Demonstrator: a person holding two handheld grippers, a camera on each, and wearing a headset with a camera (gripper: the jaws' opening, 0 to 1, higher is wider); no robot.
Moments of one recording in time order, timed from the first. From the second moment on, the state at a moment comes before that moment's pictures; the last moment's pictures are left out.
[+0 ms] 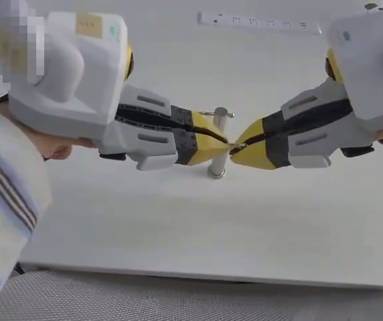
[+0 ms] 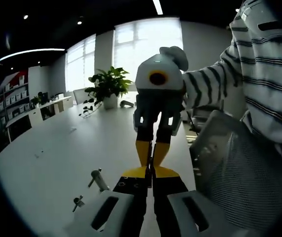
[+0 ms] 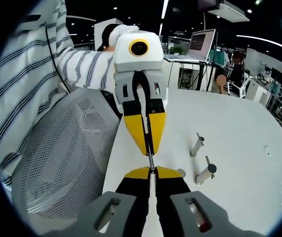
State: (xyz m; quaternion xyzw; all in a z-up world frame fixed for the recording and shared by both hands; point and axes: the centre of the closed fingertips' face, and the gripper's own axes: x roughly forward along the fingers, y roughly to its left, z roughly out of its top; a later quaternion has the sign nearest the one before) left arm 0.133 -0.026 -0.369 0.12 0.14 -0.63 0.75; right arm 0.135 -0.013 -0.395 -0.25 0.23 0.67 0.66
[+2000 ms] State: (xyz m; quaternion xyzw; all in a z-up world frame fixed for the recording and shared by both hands) left arm 0.189 -0.023 -0.421 0.13 0.22 -0.58 0.78; right arm 0.171 -0.056 -0.436 -0.22 0.30 0.60 0.71
